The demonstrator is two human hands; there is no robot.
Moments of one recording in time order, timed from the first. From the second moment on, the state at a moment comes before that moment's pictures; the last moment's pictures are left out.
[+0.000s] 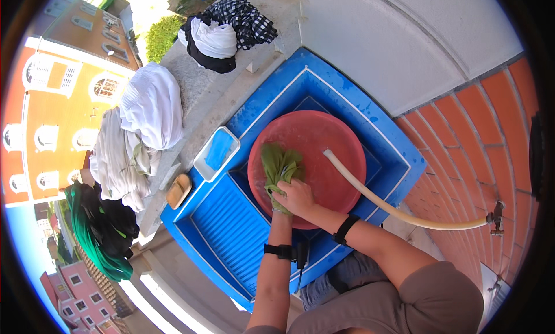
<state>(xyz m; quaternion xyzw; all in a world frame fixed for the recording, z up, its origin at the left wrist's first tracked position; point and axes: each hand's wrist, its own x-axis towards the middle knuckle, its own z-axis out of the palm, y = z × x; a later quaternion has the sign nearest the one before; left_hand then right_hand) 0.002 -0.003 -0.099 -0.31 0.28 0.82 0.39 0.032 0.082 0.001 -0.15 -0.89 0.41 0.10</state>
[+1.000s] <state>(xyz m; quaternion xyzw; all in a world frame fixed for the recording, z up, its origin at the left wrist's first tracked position) -0.028 -0.017 -0.079 -0.10 0.32 0.85 0.40 0.045 0.085 0.028 -0.09 -0.84 0.54 0.04</state>
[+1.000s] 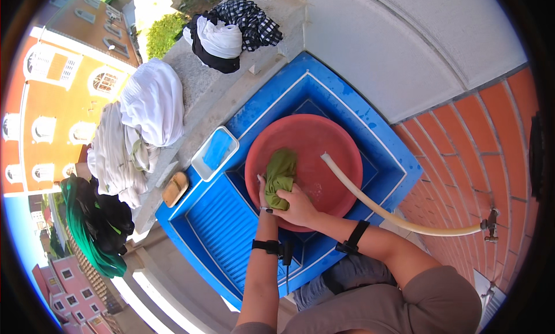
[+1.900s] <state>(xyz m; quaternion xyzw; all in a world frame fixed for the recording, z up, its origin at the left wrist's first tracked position) -0.007 0.014 0.048 0.41 0.88 0.16 0.15 0.041 0.185 0.024 -0.29 -0.64 0.69 -0.18</state>
